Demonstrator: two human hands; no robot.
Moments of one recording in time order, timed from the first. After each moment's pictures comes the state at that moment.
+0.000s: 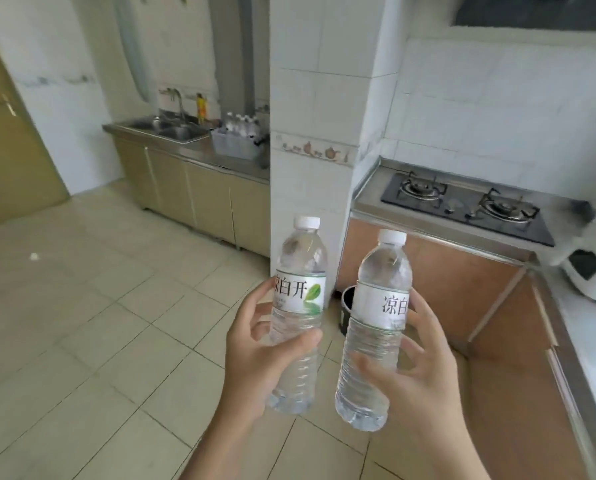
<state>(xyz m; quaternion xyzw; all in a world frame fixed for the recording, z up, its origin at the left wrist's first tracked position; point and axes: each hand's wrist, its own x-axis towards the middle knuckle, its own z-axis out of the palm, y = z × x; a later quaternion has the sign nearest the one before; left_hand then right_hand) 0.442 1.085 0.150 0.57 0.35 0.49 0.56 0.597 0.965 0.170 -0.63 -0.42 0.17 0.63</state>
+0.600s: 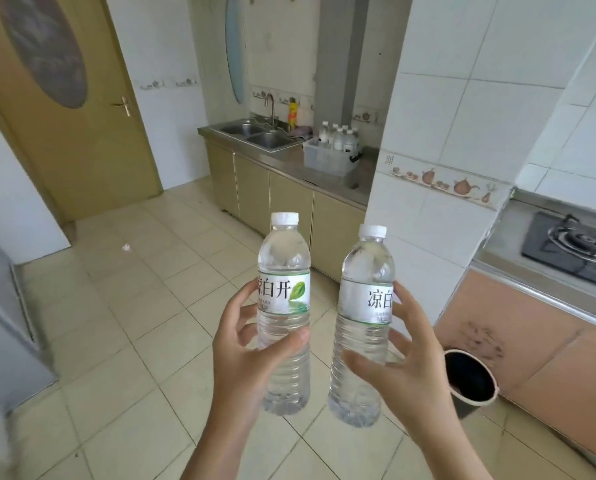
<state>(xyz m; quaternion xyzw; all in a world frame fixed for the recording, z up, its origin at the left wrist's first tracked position) 0.377 1.383 0.148 0.50 0.43 0.58 0.47 0.562 1.323 0.160 -0.56 -0.49 0.30 0.60</state>
